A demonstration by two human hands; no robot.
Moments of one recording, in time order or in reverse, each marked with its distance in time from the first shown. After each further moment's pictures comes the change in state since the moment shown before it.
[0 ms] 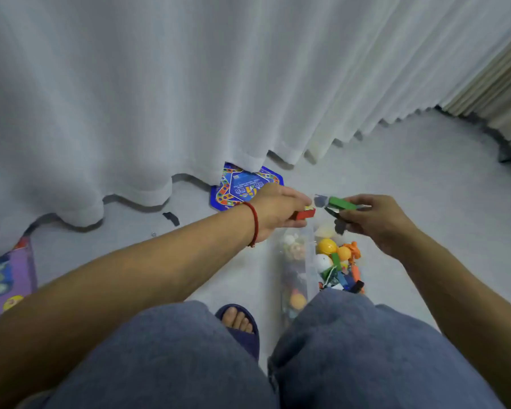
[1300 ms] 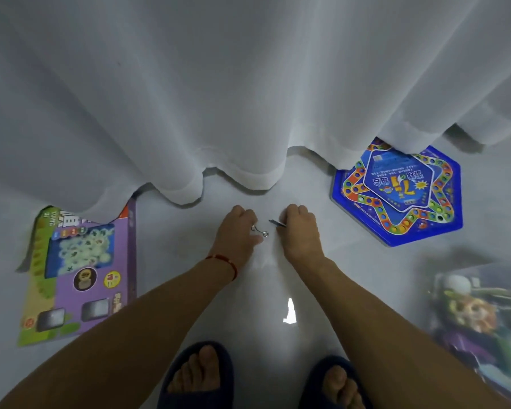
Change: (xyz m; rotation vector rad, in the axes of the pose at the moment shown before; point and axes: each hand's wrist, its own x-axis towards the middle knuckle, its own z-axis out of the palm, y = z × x) left_hand 0.055 -0.174 -0.304 1.043 0.651 -0.016; right_hand 0.114 0.104 0.410 -0.678 -0.322 -0.478
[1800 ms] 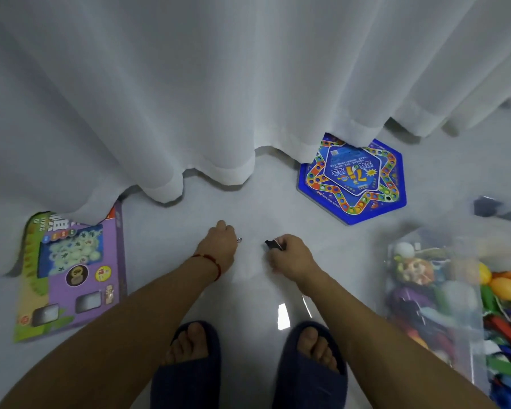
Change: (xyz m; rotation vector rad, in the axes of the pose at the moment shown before) left_hand -0.045 0.009 0.009 0.480 -0.188 0.044; right_hand -0.095 0.019 -0.046 0.589 -0.266 0.405
